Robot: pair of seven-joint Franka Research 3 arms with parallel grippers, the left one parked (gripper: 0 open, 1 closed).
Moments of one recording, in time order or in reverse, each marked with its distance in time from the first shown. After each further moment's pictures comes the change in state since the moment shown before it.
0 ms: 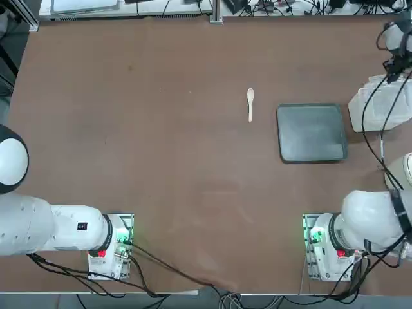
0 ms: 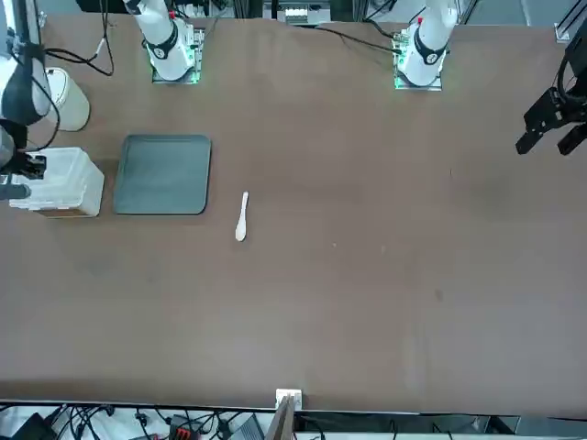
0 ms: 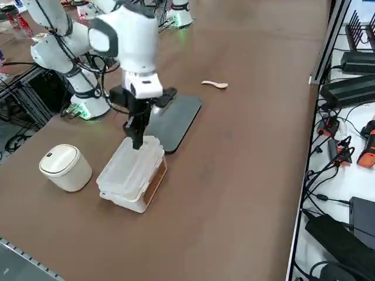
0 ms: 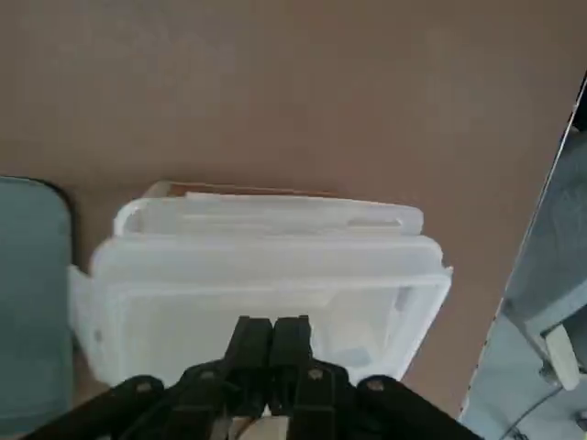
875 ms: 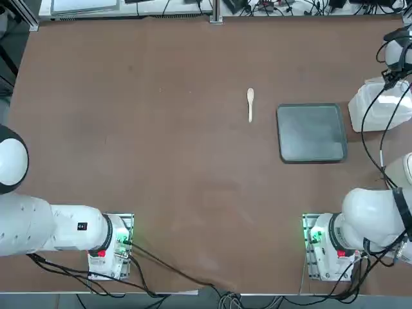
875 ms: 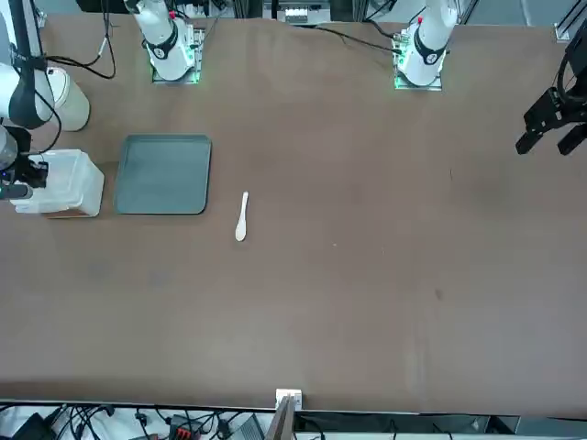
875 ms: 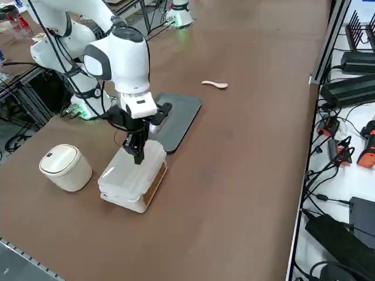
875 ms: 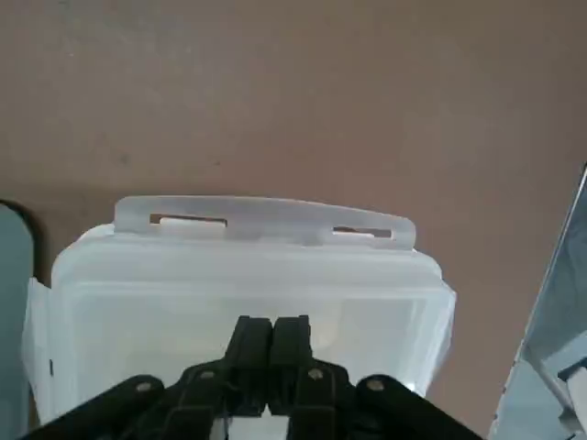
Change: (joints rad) arm -0.042 0.057 0.000 -0.044 0.000 0.164 -0.028
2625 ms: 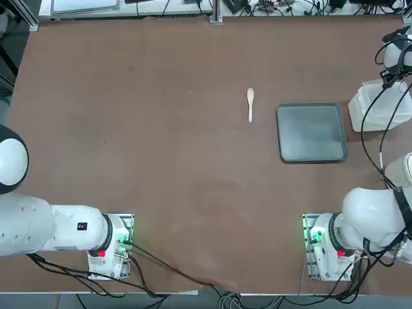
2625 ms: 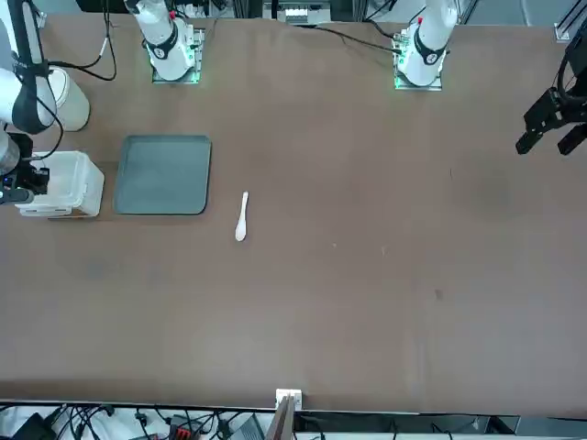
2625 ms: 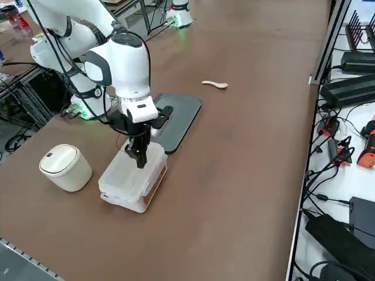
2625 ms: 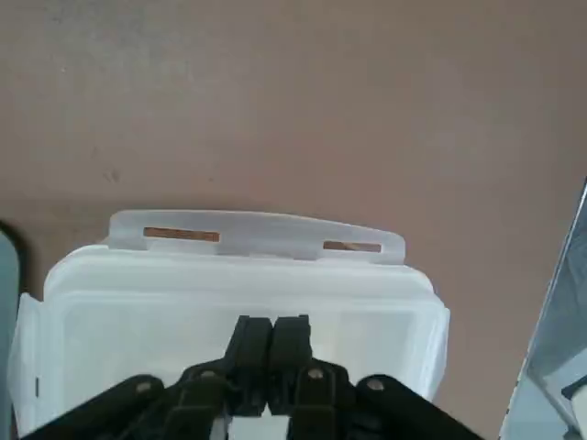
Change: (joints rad) arm -0.009 0.019 0.000 0.001 0.000 0.045 -0.006
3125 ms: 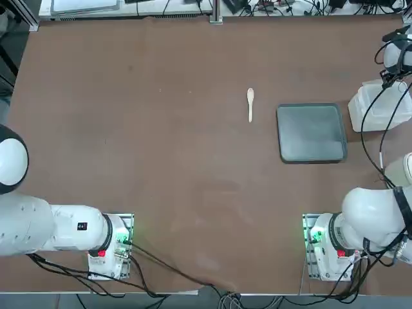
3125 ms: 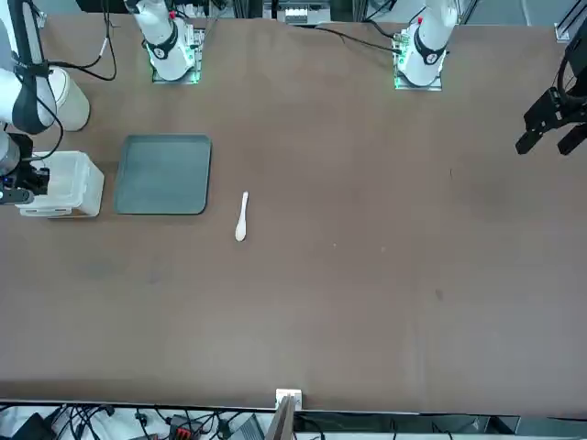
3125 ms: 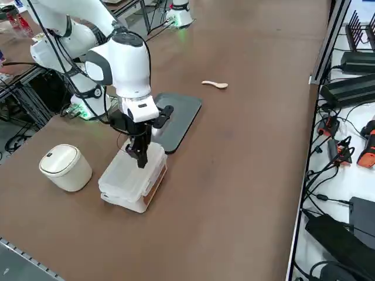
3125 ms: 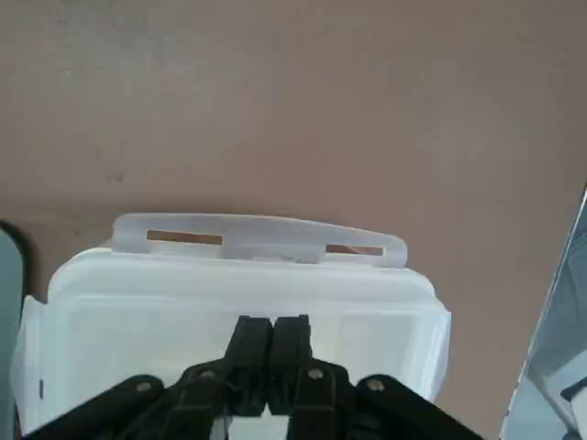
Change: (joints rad) arm 0.000 -0.001 0.006 0.002 0.000 -0.006 0.000
